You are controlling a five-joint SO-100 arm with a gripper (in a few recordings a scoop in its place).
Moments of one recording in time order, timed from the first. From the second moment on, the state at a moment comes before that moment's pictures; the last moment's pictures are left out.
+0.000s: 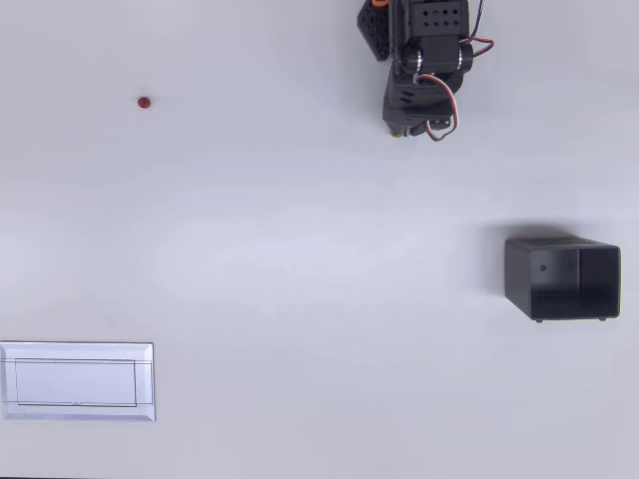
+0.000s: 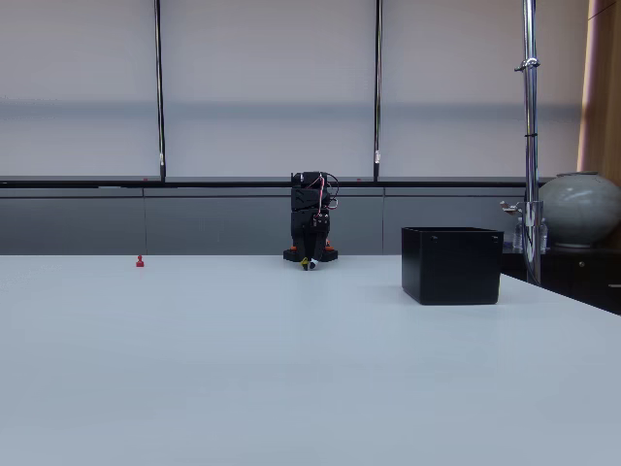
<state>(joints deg) -2.7 -8.8 0.3 73.7 -7.0</state>
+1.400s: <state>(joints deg) 57.9 -7.7 0.3 63.8 12.4</state>
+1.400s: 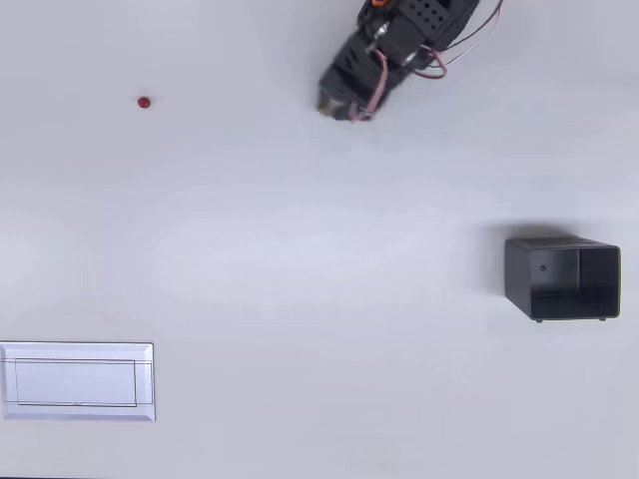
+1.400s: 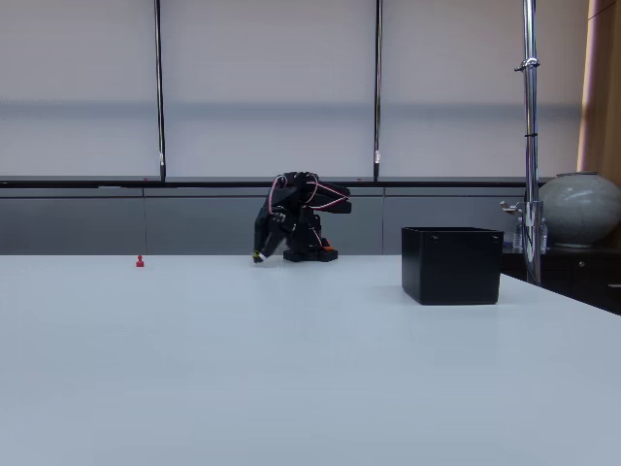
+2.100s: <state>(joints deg) 72.2 49.4 1.1 -6.4 6.3</state>
